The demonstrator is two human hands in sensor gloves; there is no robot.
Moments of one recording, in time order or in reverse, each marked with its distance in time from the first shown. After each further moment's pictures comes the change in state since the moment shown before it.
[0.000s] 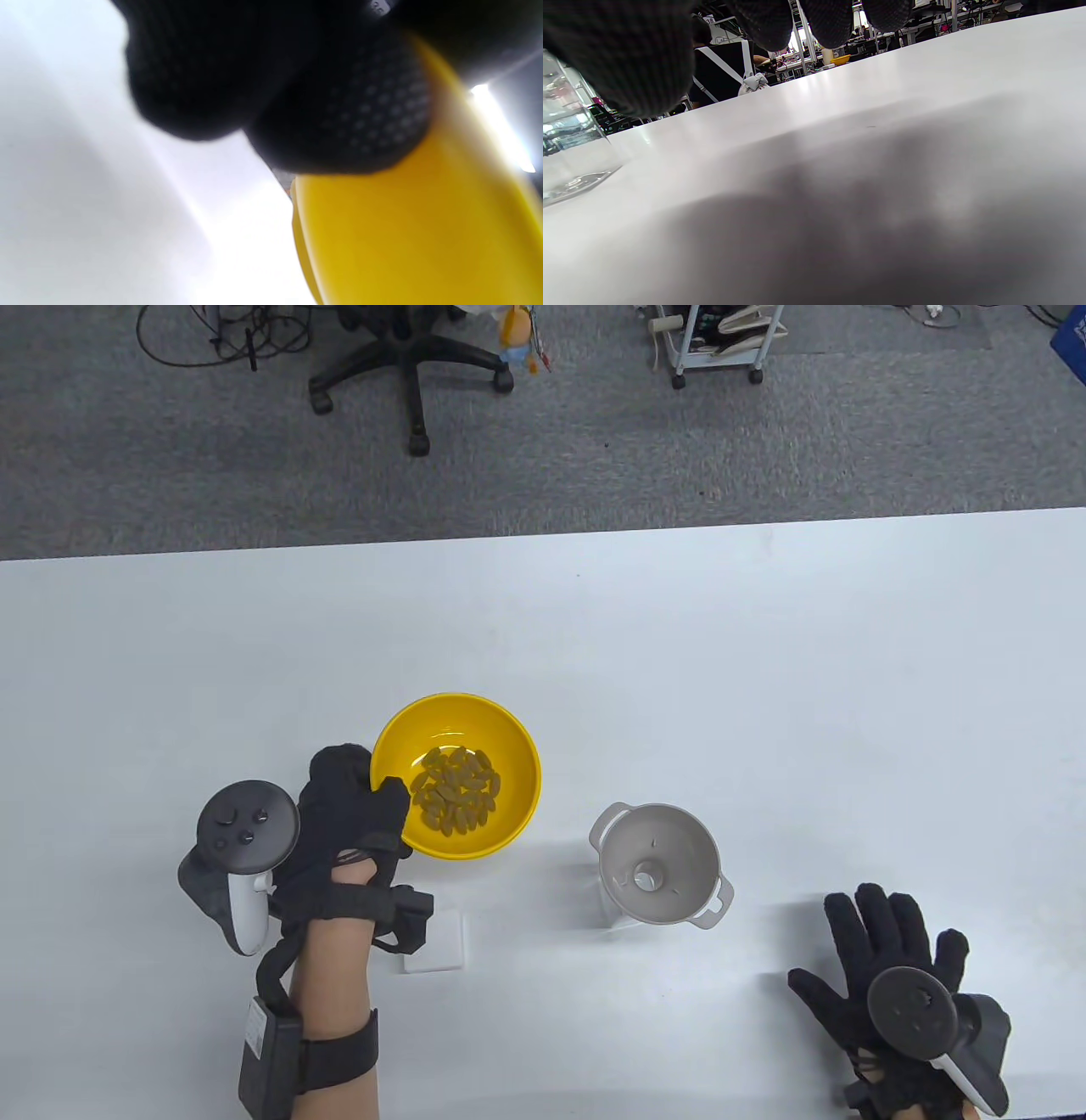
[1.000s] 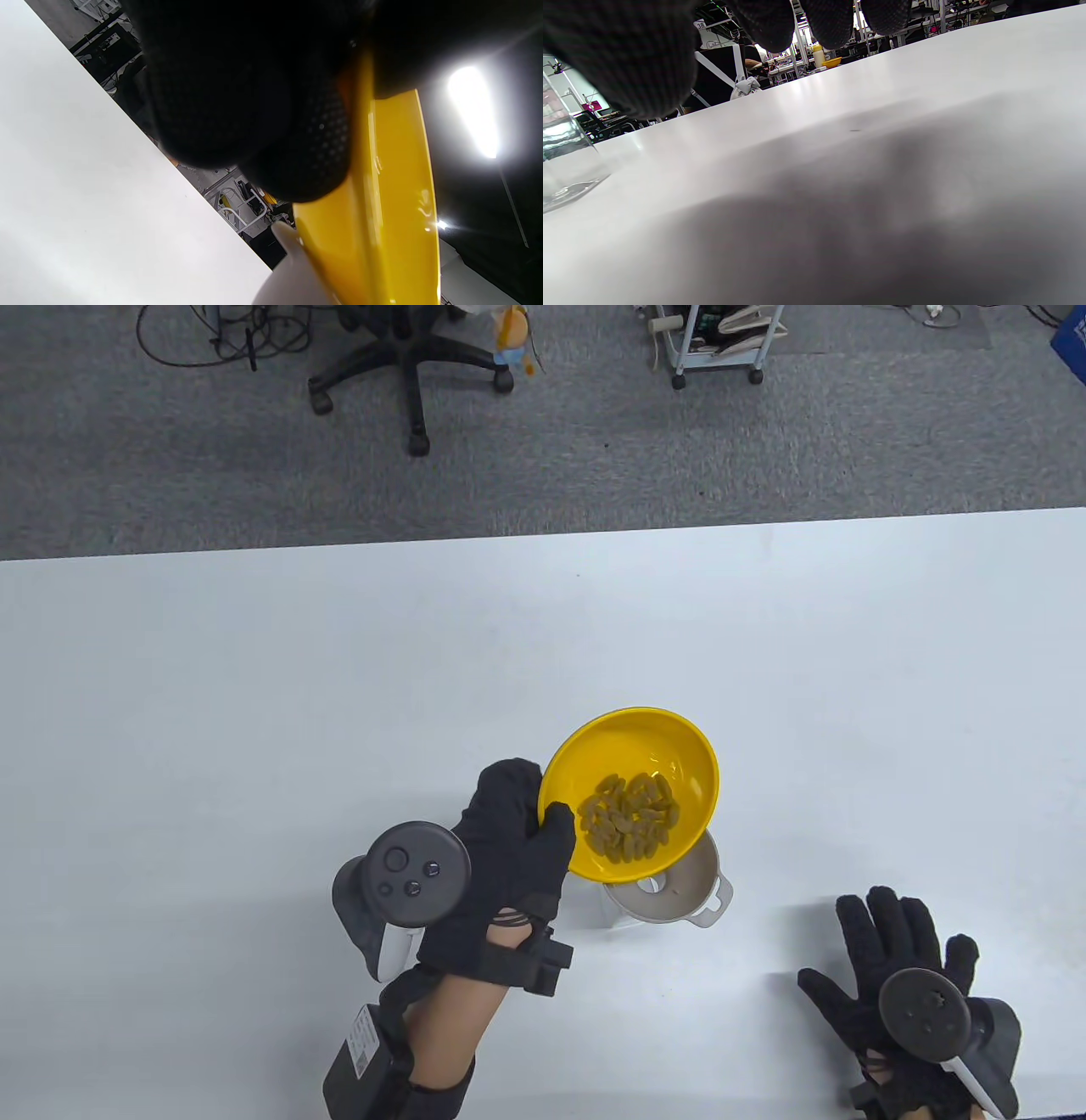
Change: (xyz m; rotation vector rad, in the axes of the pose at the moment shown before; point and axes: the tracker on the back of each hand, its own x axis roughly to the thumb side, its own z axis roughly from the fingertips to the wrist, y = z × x) left_hand 0.087 -0.074 0.056 -0.087 -0.388 -0.010; right_hand -0.008 -0.003 0.003 -0.009 0.028 -0.018
